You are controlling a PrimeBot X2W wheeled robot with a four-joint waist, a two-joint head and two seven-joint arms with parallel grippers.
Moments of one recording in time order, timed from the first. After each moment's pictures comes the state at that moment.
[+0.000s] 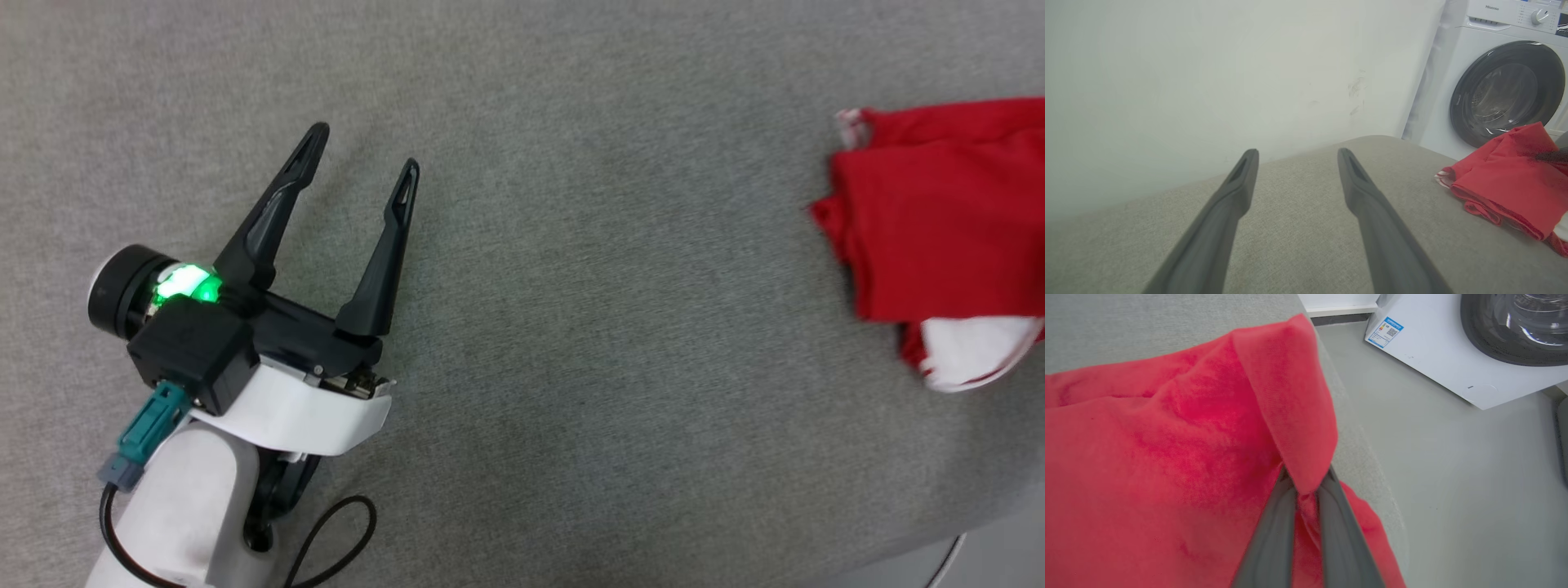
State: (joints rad) left arm -0.36 0.34 -0.29 -0.22 -0.28 -0.06 -0.20; right arm -0.51 -0.31 -0.35 0.21 0.10 0.13 0.53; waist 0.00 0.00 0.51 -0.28
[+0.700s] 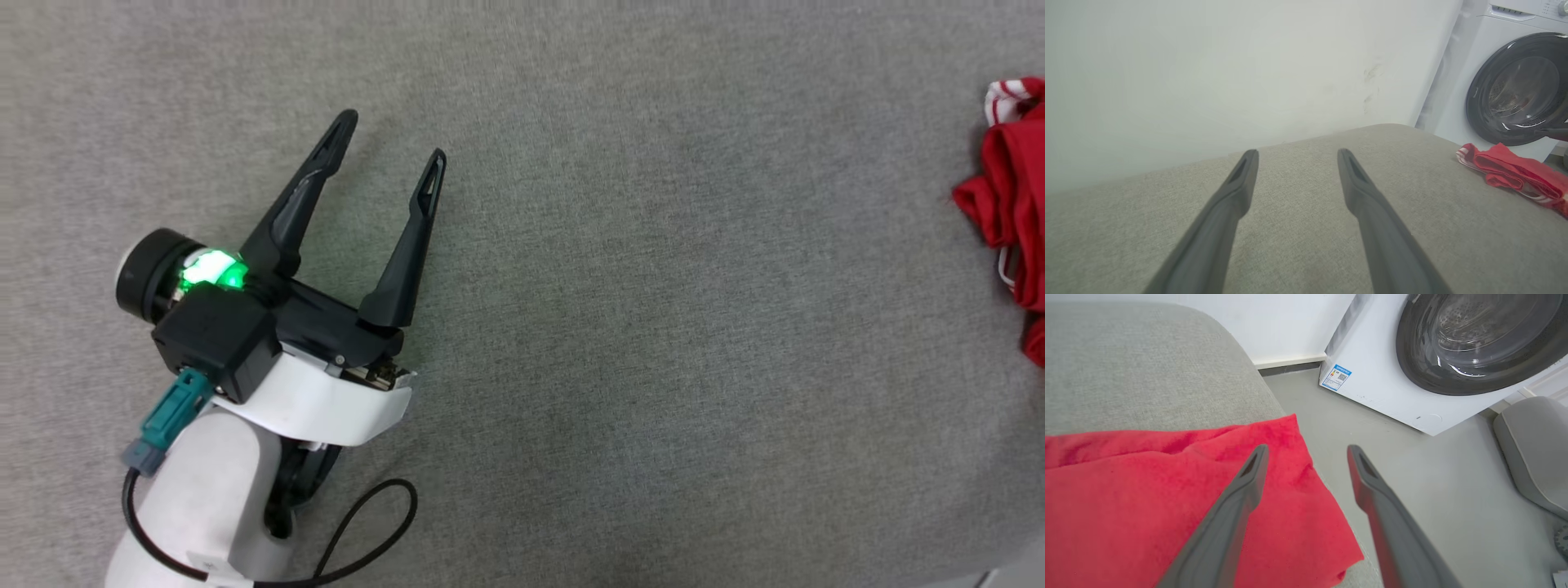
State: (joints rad) left arm -0.41 0.33 -0.32 -0.18 -0.28 -0.07 -0.23; right arm -0.63 -0.26 -0.65 0.31 -0.17 0.13 0.28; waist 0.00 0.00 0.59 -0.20
